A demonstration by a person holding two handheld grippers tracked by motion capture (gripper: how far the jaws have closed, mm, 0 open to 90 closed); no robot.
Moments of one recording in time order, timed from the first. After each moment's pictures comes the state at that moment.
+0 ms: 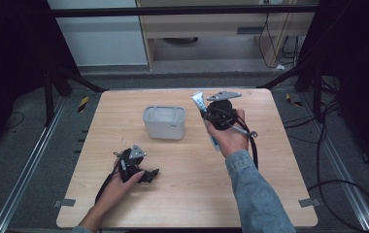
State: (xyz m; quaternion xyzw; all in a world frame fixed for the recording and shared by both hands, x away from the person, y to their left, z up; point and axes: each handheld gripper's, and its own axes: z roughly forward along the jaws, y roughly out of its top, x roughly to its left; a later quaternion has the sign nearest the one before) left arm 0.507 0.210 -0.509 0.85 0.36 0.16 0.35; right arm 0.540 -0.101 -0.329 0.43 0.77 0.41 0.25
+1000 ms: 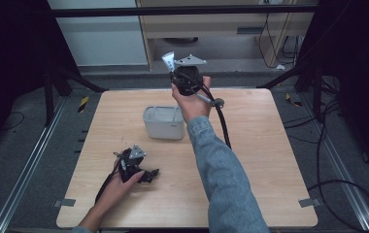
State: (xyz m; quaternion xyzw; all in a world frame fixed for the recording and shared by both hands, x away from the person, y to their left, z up) left arm 0.507 0.211 -0.508 0.85 0.36 0.16 0.35; right arm 0.612 -0.014 -0.280 0.41 0.70 0.50 0.31
